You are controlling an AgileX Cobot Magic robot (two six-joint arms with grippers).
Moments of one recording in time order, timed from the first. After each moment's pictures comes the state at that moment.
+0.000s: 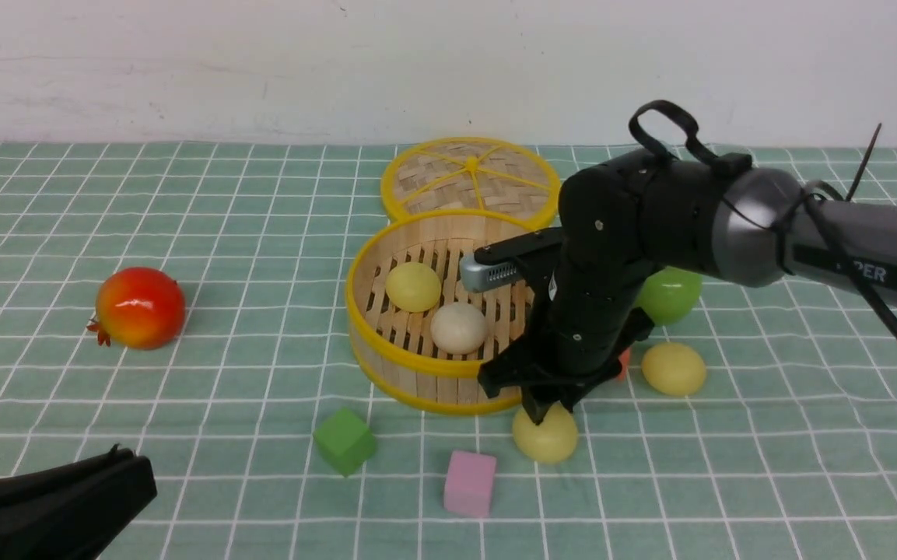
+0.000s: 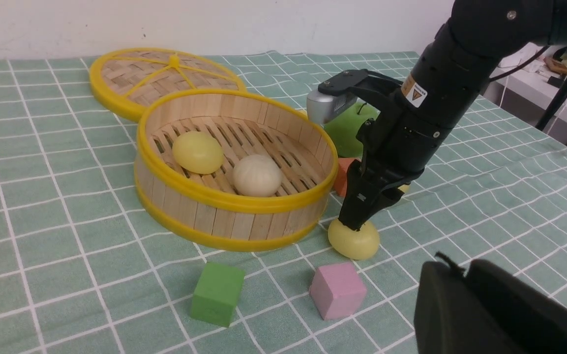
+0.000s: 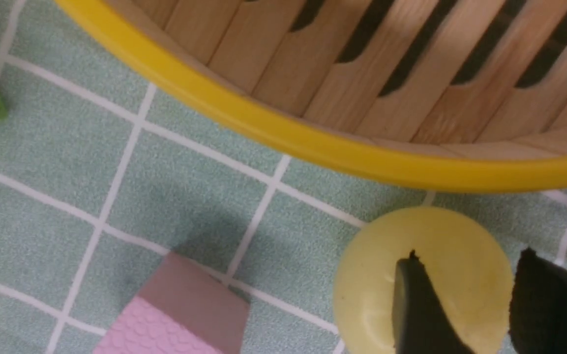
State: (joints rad) right arm 0.54 2.06 -1.60 0.07 0.95 0.13; left arm -0.55 0.40 -0.34 -0.30 0.19 0.06
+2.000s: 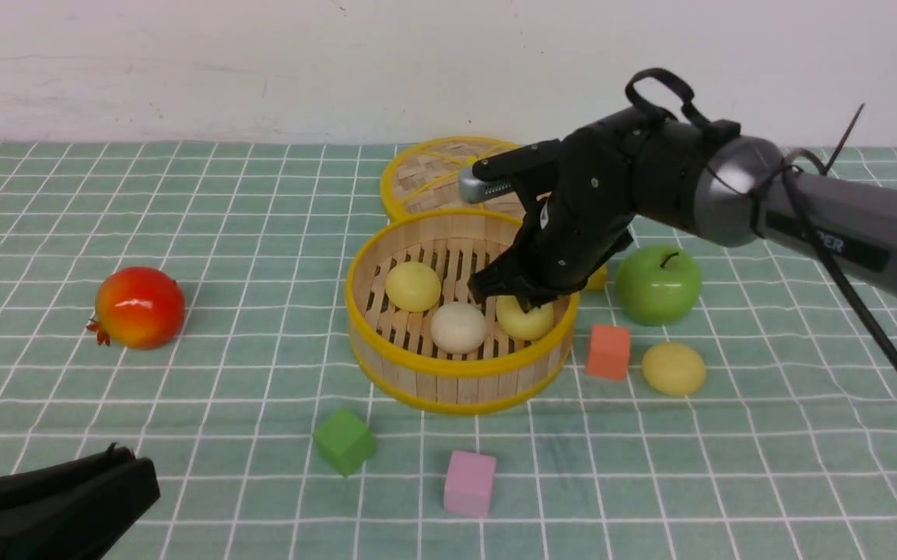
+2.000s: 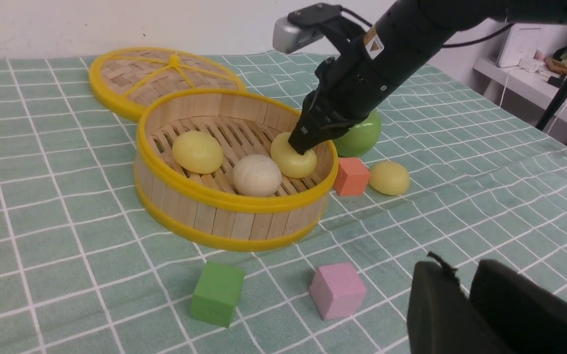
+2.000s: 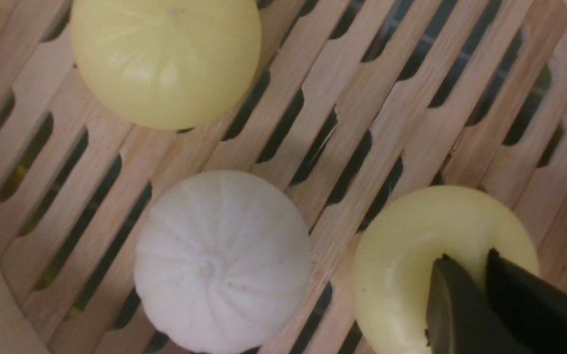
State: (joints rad) right arm 0.49 2.17 -1.82 -0.03 0.77 0.14; left arm -0.55 0.40 -0.34 -0.30 0.19 0.06
